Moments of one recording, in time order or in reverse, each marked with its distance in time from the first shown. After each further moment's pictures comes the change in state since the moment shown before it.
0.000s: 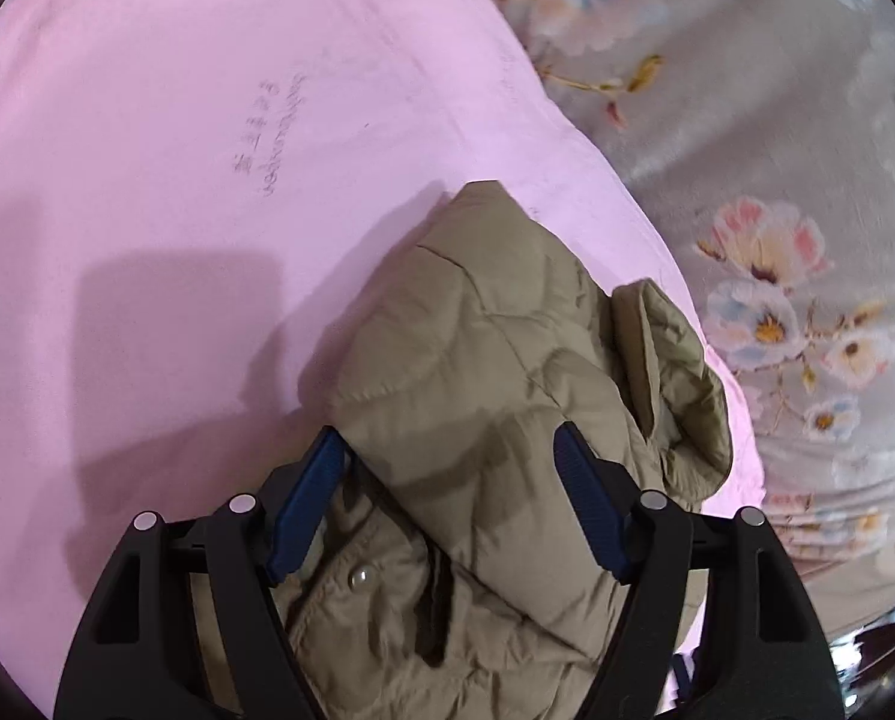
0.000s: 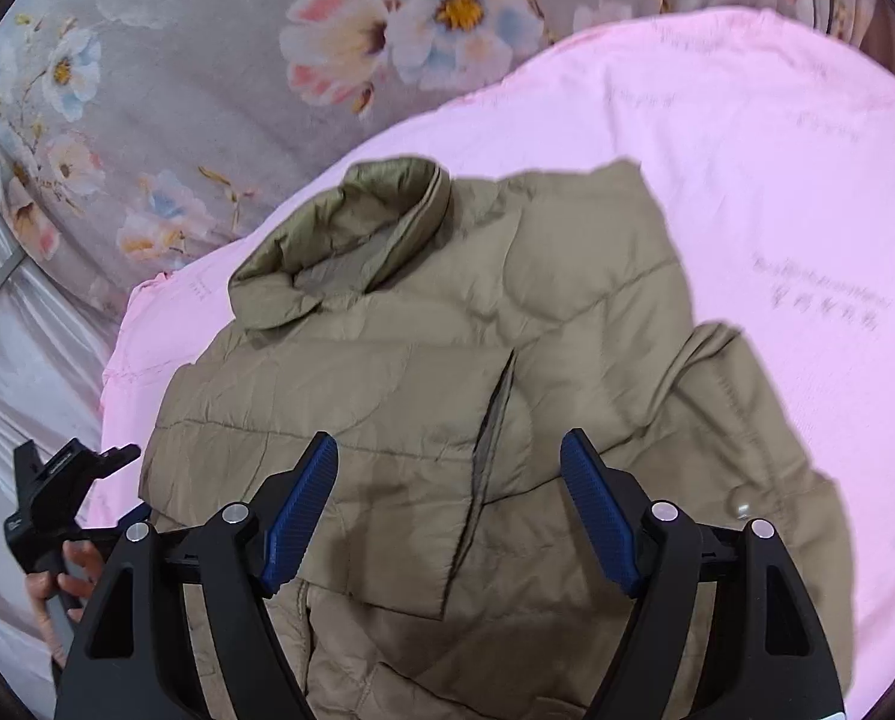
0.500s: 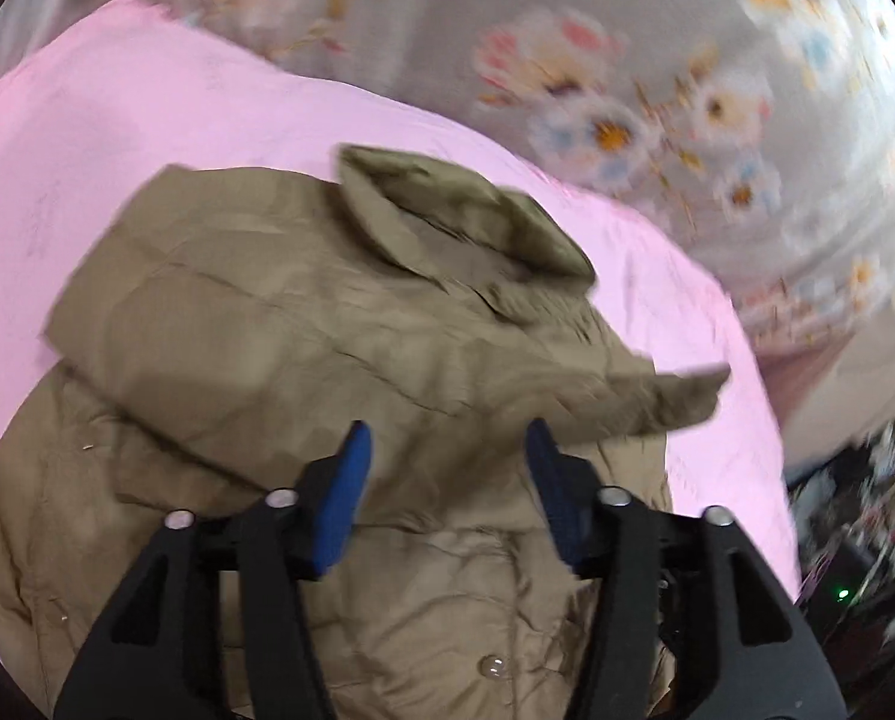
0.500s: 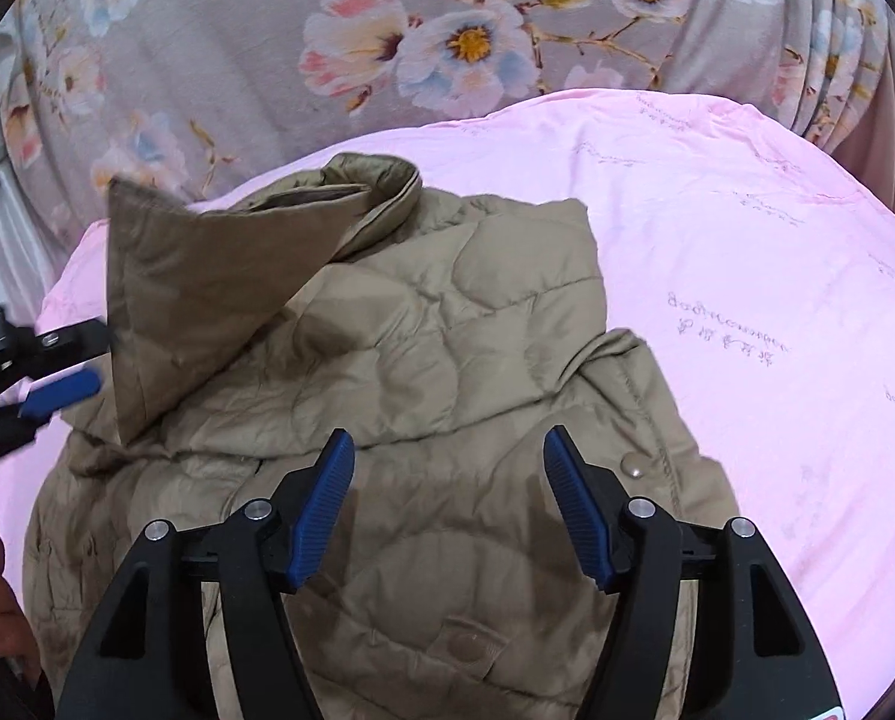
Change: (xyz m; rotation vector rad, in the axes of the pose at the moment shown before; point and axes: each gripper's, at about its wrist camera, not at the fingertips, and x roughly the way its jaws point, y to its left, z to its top) left arm -0.024 -0.133 -0.108 0.472 0.008 -0.070; right arm -0.037 0.010 -0.031 -0.195 -0.102 -0.214
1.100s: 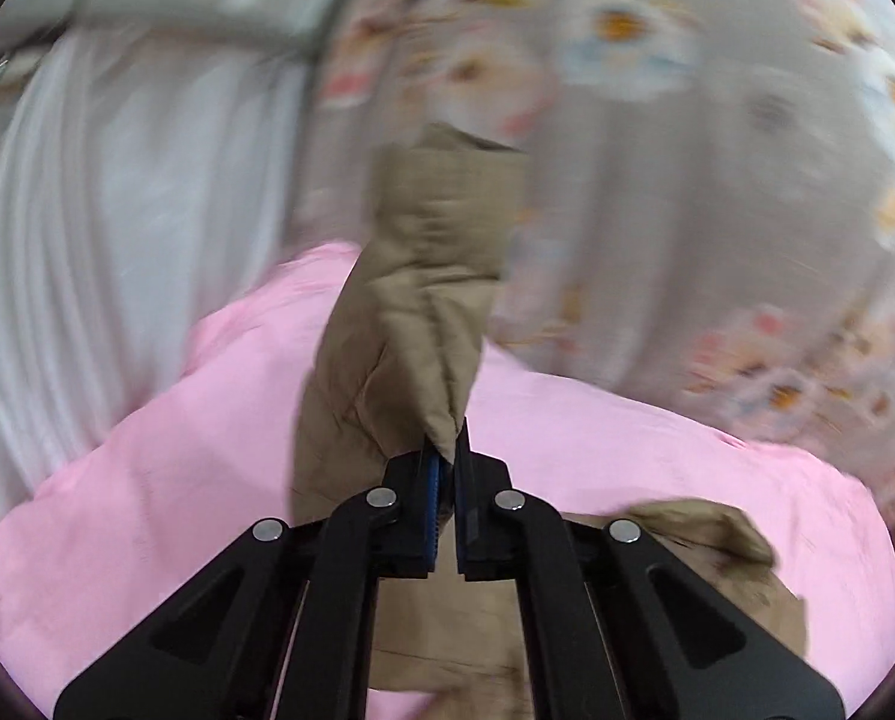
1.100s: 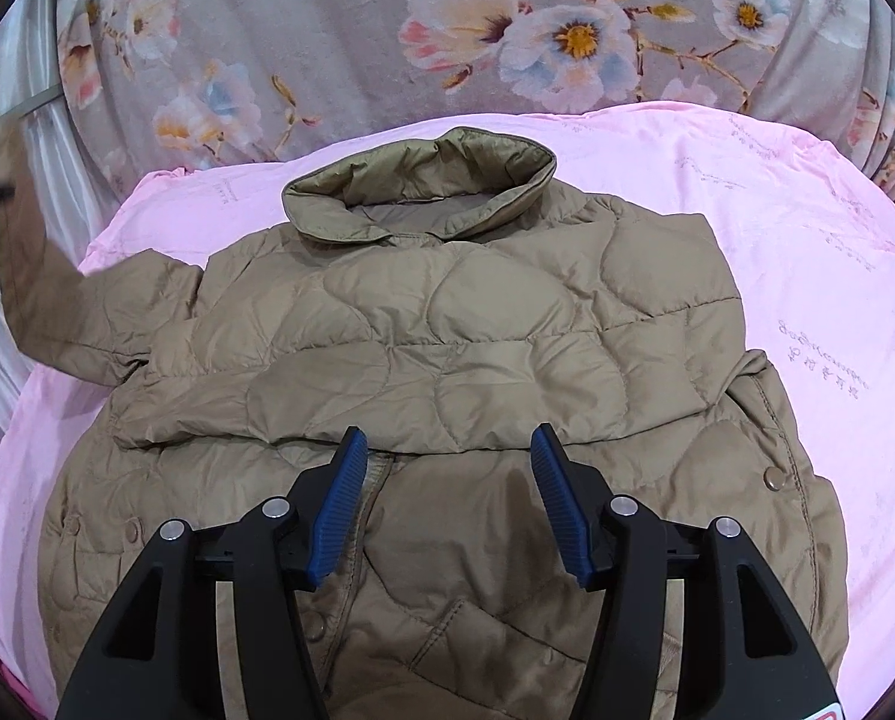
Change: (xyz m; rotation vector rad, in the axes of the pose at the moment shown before) left arm -0.122 0.065 0.142 0.095 -0.461 0.329; right arm 0.011 0.070 -0.007 -0.123 0.029 0.079
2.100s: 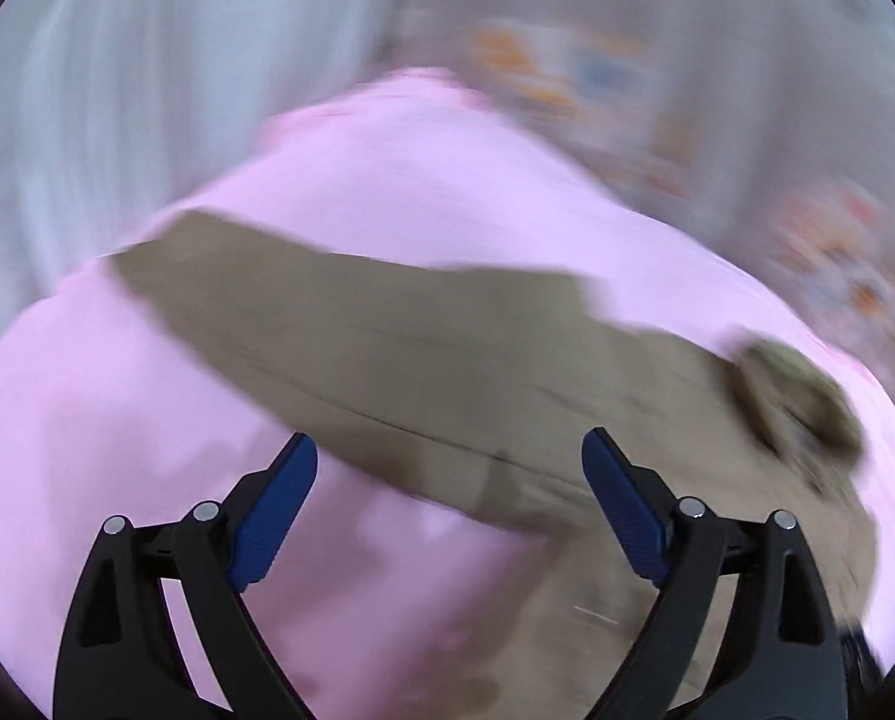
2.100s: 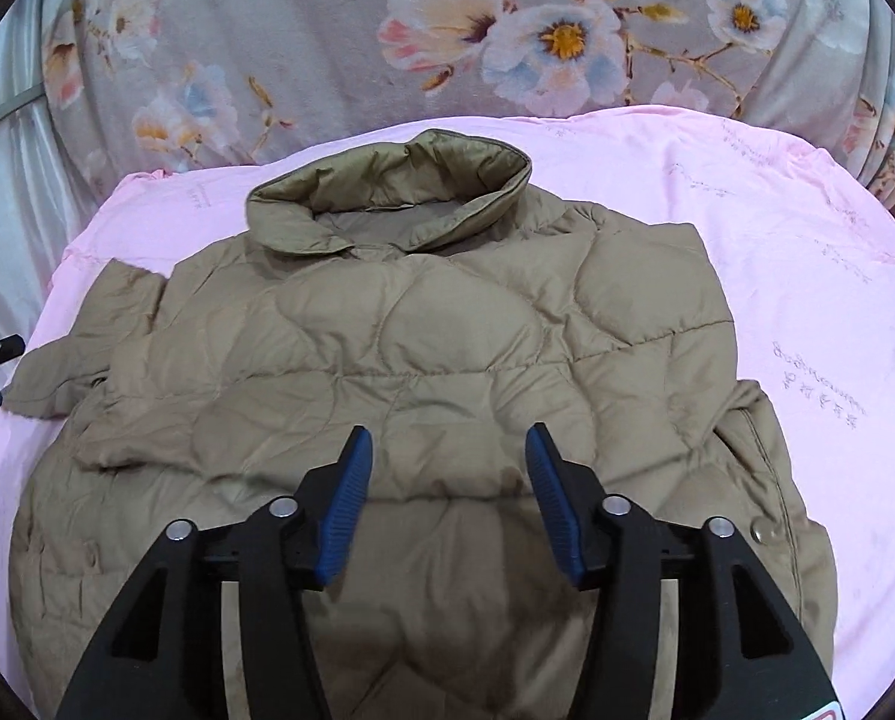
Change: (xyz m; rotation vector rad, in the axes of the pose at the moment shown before) left arm 0.048 0.118 -0.131 -0.176 0.258 0.261; right arm 0.018 -0.012 0.008 -0.019 -0.012 -0.024
